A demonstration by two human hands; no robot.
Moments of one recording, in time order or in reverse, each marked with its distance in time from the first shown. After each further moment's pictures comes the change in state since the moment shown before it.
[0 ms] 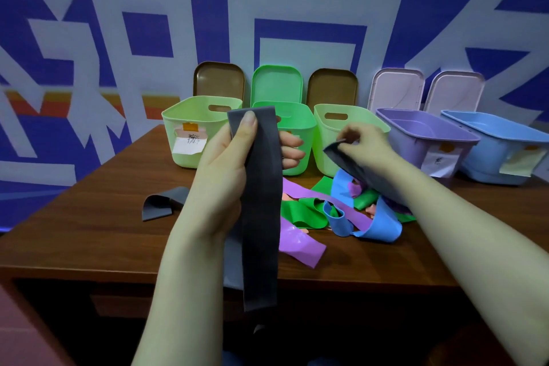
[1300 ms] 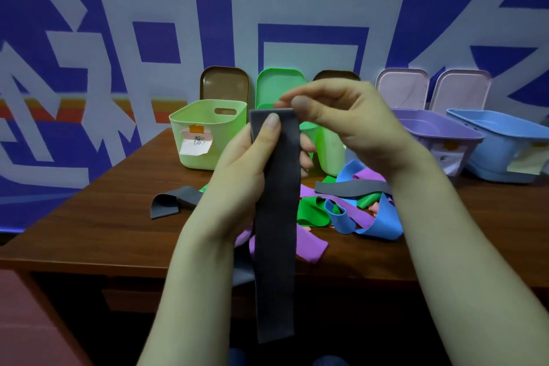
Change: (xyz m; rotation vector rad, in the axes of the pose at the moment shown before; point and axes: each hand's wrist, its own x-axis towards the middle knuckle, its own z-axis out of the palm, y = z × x) left_hand -0.013 0.001 0.015 0.058 -0.102 -0.006; right_hand -0.082 -0.142 -0.052 0.792 -0.193 -0.360
